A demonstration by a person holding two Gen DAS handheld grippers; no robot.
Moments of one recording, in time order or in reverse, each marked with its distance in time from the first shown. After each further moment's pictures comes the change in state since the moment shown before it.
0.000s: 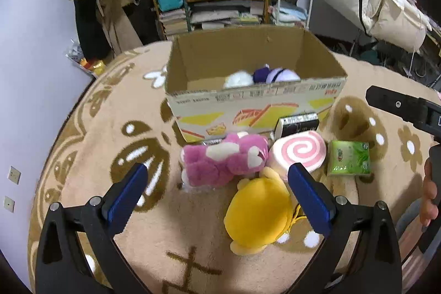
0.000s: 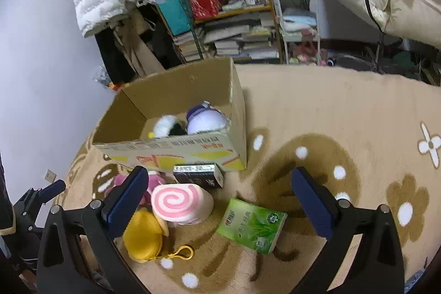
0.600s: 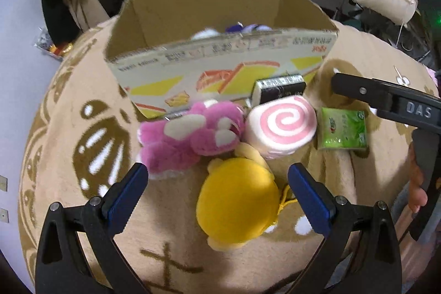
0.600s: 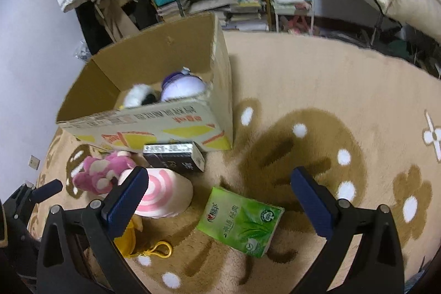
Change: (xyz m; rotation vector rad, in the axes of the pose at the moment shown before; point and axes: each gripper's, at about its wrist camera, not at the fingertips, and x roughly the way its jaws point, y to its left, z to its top) left arm 0.045 -0.023 -0.007 0.067 0.173 -0.117; right arm 0.052 -0.008 -0.008 0.009 0.157 -0.087
